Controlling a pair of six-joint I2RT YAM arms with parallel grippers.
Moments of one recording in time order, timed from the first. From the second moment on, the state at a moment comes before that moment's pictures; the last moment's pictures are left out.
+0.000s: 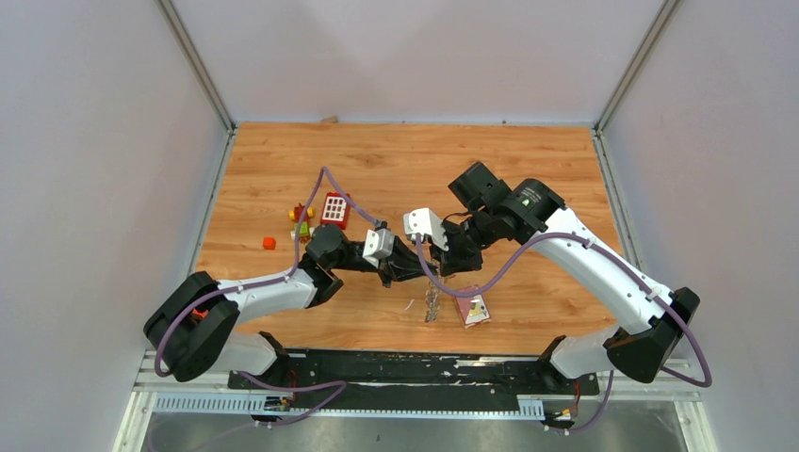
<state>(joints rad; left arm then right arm) -0.78 1.34 0.53 1.03 0.93 -0.10 0.79 1.39 1.52 -1.25 -0.52 -0.75</state>
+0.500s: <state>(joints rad) -0.78 1.34 0.53 1.03 0.94 -0.12 0.79 1.39 1.52 -1.25 -0.52 -0.74</state>
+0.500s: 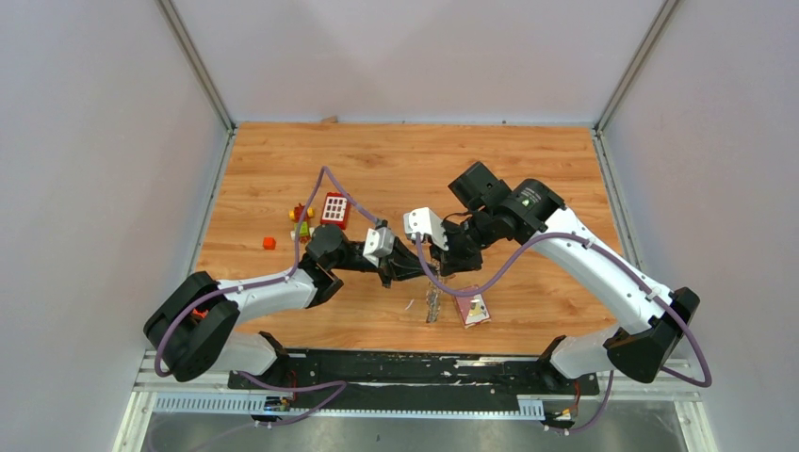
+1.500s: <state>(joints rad) -0.78 1.31 0.50 1.17 0.85 -0.28 0.64 1.18 1.30 -1.06 -0.74 -0.73</state>
